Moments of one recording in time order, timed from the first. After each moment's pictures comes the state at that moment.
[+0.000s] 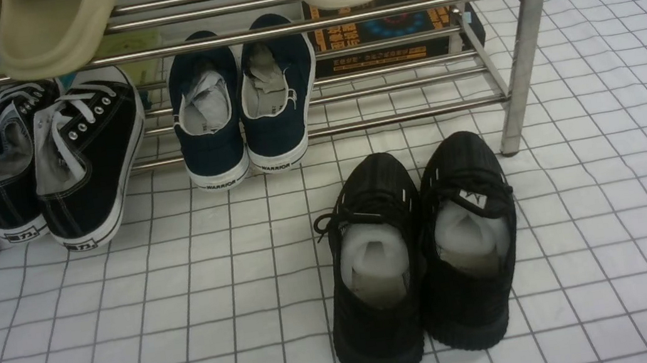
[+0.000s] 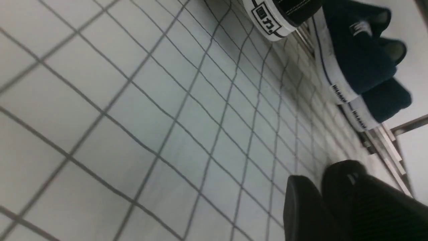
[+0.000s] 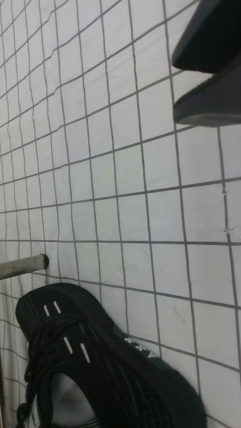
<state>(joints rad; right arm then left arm) -0.03 -0.01 0.01 0.07 0.40 0.04 -0.01 -0.01 0.03 -0.29 0.34 -0.63</state>
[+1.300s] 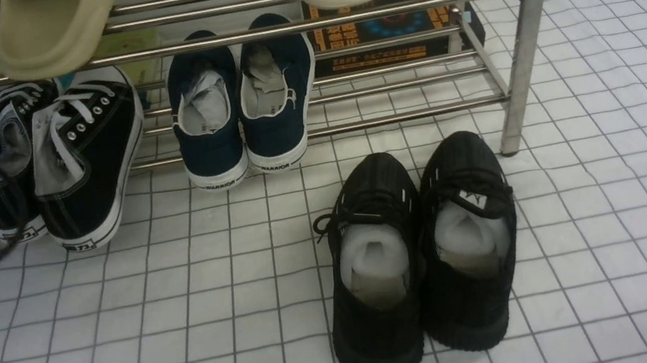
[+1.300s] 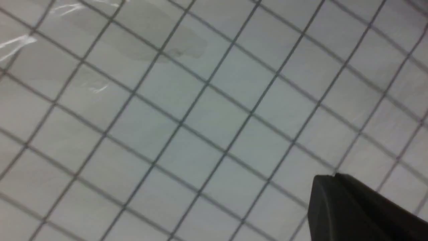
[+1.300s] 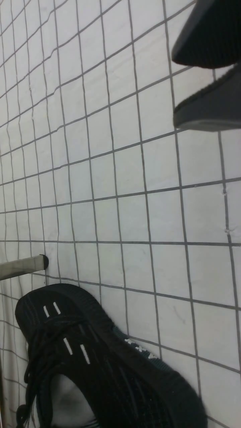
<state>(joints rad) -0.03 -0.01 0.01 0.07 0.40 0.04 0.37 1.20 -0.94 -0.11 0.91 -0.22</state>
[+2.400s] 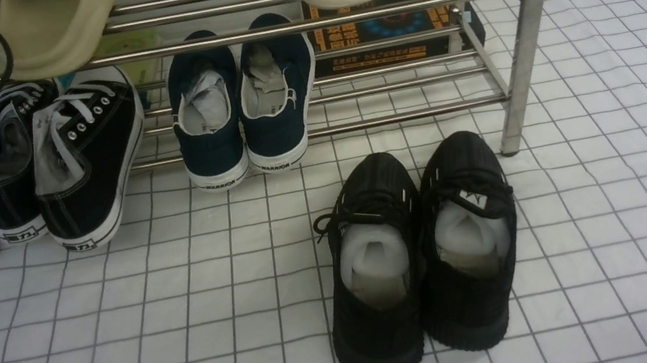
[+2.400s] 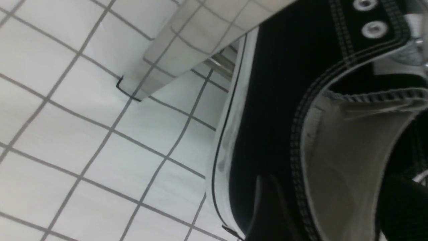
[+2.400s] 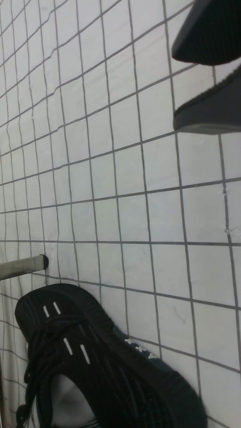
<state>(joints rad) -0.03 -0.01 0.01 0.07 0.40 0.04 0.34 1.69 -1.30 -0.54 0.69 0.04</state>
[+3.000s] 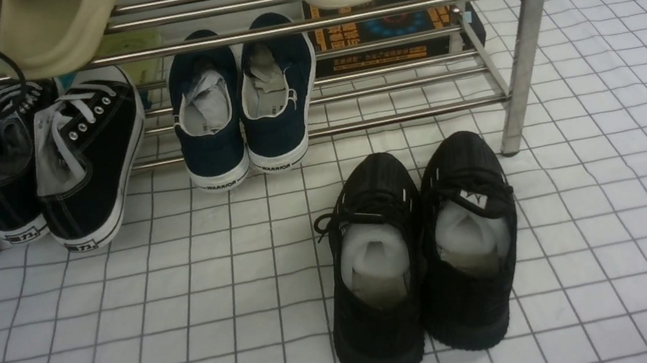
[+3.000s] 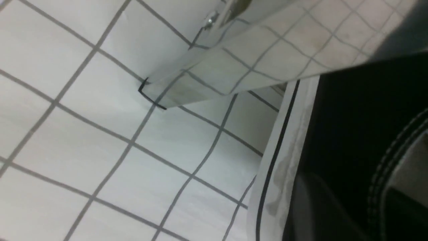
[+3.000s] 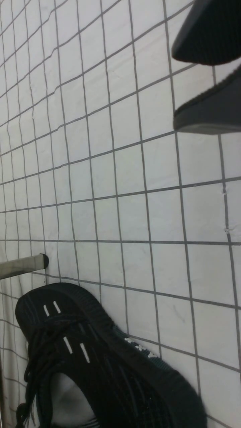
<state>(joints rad) -0.03 -0.01 0.01 0.07 0.40 0.04 0.34 1.78 -1.30 -0.53 0.63 0.04</state>
